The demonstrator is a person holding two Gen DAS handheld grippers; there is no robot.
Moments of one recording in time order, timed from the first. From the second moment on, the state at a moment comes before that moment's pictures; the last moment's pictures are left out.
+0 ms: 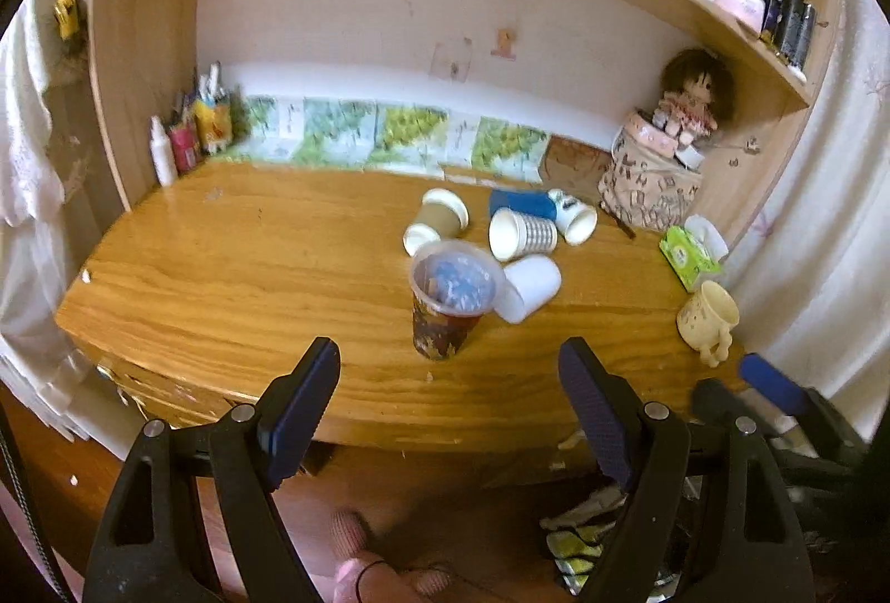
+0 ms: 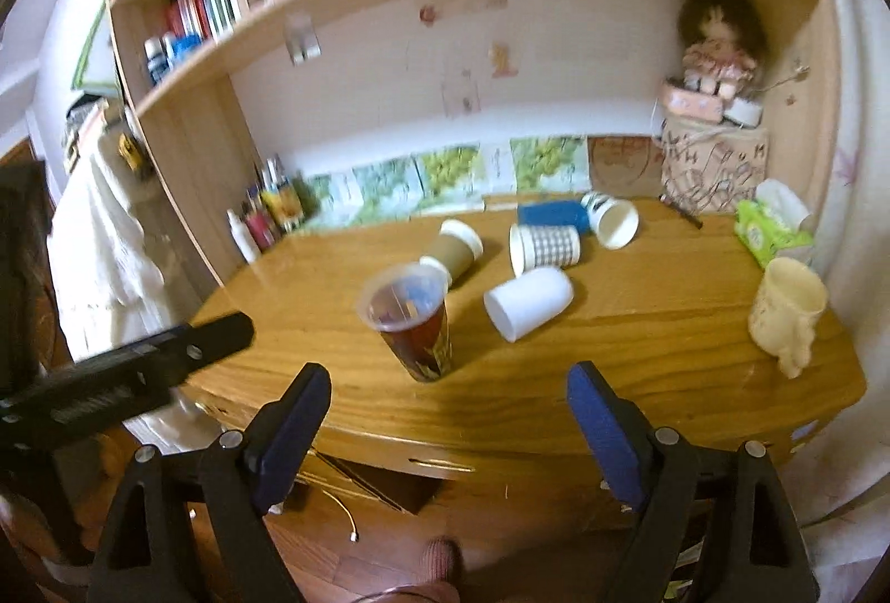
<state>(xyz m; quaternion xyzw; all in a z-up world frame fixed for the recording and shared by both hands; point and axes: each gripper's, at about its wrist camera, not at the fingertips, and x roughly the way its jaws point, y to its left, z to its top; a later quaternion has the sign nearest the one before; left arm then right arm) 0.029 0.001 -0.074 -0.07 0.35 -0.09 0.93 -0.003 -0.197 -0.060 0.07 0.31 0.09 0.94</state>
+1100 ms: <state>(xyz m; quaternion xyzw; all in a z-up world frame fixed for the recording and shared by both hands) -0.028 -0.005 -0.026 -0.06 0.22 0.01 0.97 -0.058 -0.195 -0.016 0.03 0.22 0.03 0.97</state>
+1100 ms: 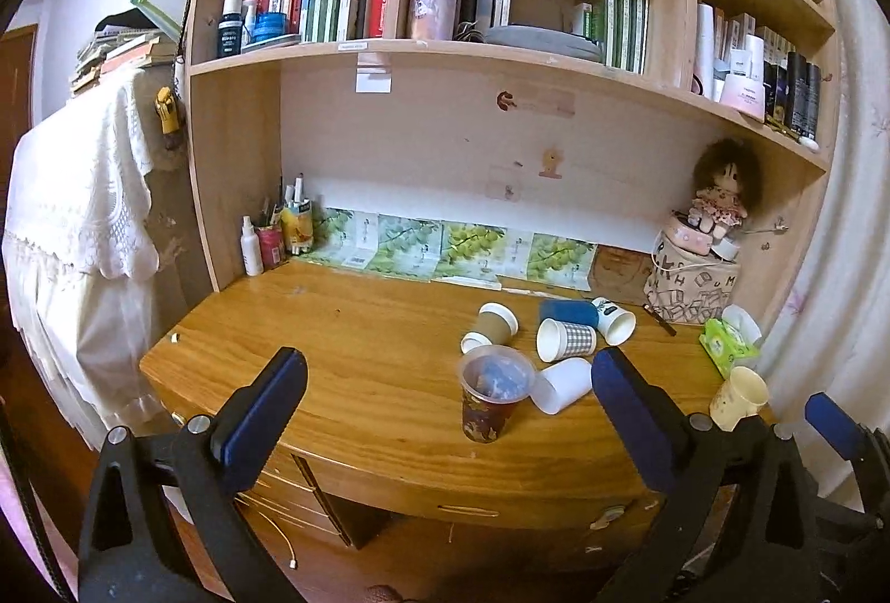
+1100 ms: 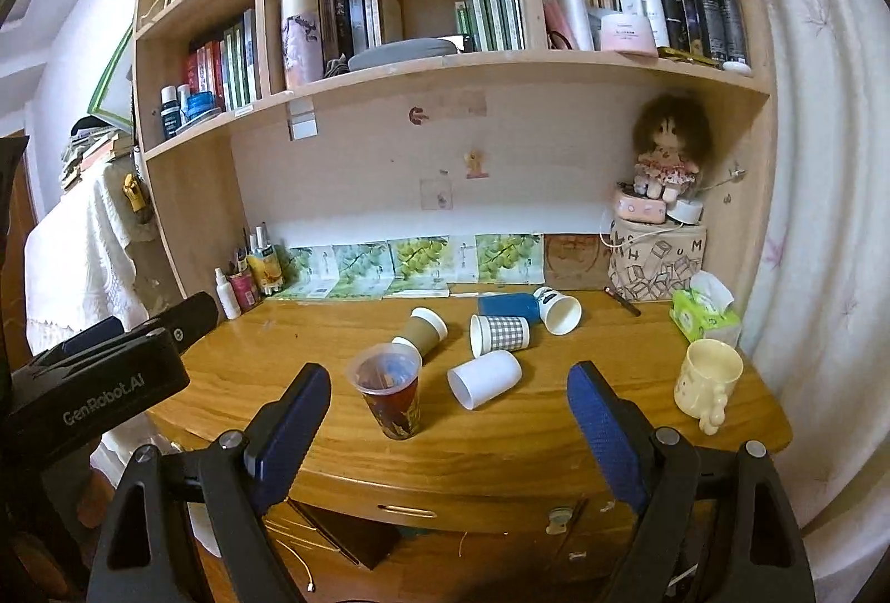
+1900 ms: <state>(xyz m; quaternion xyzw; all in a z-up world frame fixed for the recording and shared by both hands) -0.029 -0.025 -0.016 -0.02 0.19 0.00 0.98 -0.054 -0.205 -0.013 0.03 0.20 0.03 0.98</state>
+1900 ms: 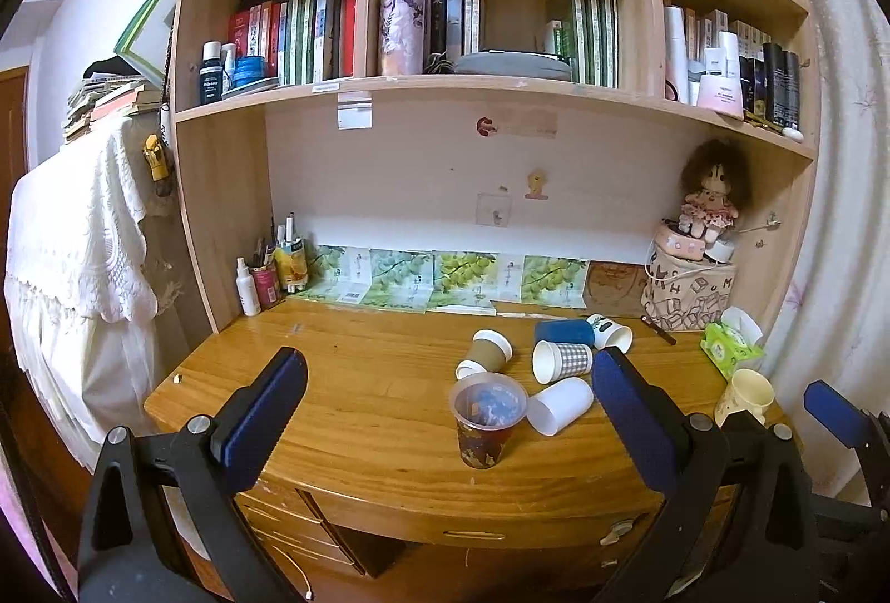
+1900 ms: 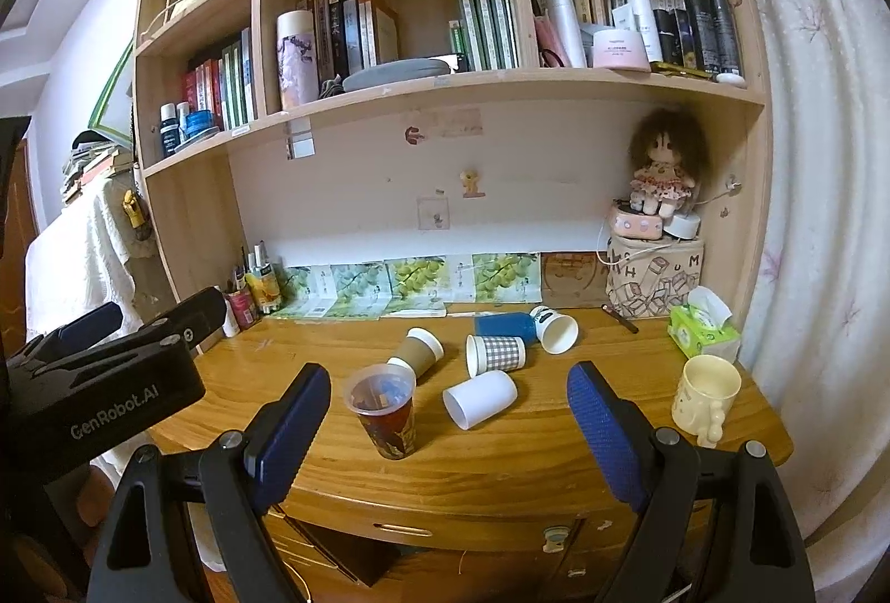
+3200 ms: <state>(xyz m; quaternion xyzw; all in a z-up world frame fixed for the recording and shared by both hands) -0.029 -0.030 -0.013 -0.02 0.19 0.00 0.98 -0.049 -0.206 -0.014 0.03 0.21 0.04 0.98</state>
